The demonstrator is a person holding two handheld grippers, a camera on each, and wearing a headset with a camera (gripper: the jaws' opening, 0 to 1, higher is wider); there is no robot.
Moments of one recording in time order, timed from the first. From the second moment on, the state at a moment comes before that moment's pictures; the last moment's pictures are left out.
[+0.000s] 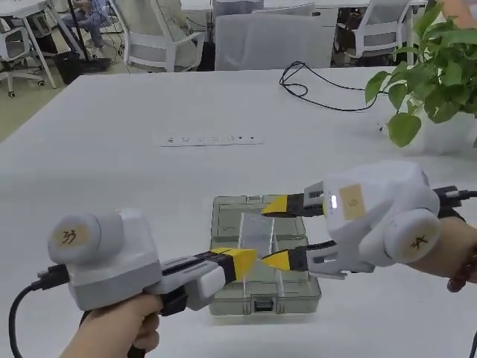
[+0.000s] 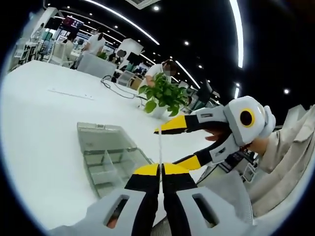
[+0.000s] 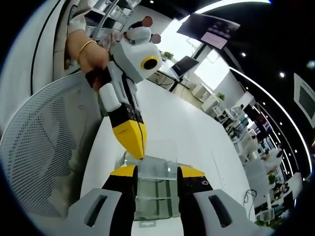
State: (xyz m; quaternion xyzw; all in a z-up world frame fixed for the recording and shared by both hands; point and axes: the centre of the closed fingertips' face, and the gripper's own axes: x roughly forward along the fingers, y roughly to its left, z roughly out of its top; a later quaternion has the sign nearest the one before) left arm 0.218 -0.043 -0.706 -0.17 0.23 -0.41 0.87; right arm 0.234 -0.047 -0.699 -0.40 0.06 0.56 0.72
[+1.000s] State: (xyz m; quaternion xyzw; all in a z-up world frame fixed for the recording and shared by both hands) left arm 0.190 -0.045 -0.727 0.14 0.20 -0.53 0.82; right arm 0.199 -0.053 -0.708 -0.28 0.15 0.66 0.68
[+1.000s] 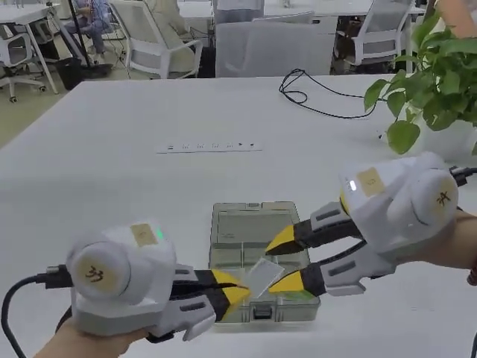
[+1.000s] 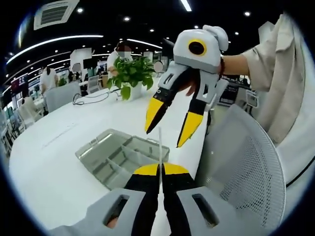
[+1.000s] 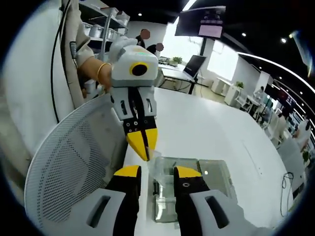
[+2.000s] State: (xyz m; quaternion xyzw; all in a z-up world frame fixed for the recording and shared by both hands) left arm 0.159 -0.057 -0.718 0.18 0.15 -0.62 0.75; right arm 0.157 -0.051 -0.717 -0.24 0.17 0.73 0.62
